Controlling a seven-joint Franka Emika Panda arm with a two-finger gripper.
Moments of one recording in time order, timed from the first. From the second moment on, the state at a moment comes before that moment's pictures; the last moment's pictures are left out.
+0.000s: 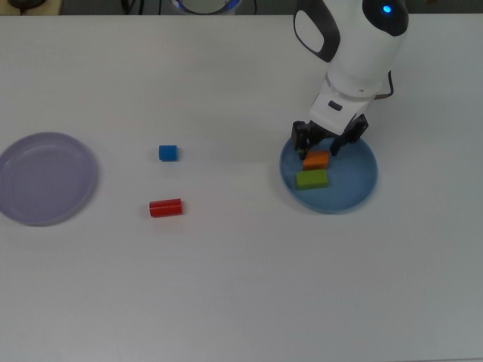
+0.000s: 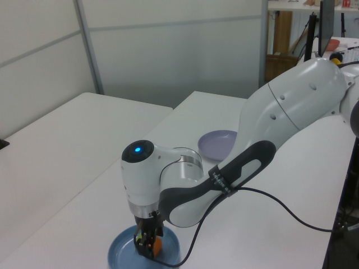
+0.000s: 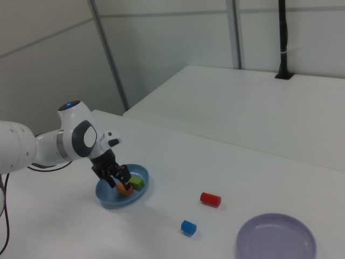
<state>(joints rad) 0.28 0.39 0.17 -1.81 -0.25 2.24 0.38</state>
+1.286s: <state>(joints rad) -0.15 0.37 0.14 -1.74 -0.11 2.22 -0.17</state>
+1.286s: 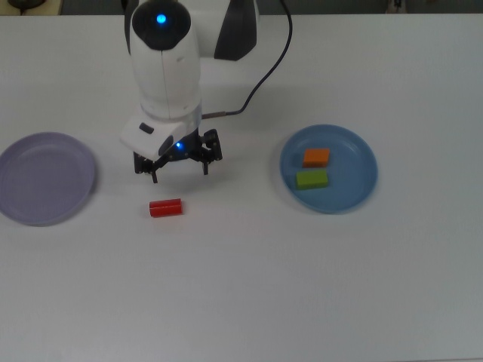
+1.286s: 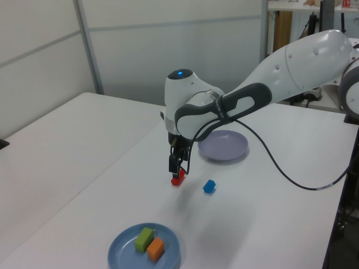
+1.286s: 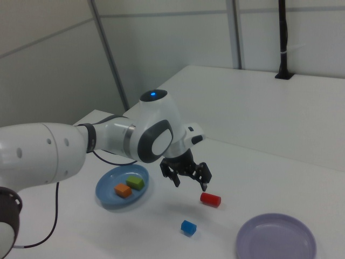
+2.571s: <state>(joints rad) -0.16 0.54 0.10 -1.64 -0.11 2.26 -0.17</state>
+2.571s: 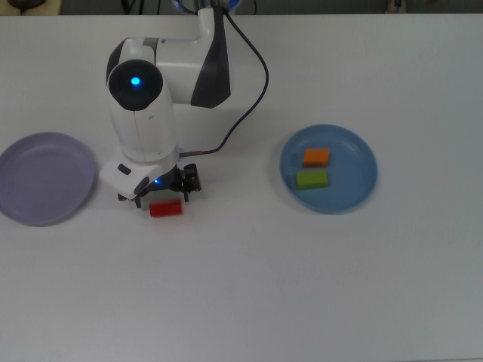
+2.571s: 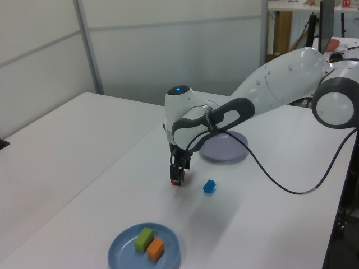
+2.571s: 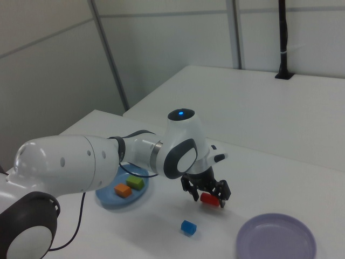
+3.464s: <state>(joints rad) -0.28 0.48 0.09 -1.59 -0.11 2.26 -0.14</state>
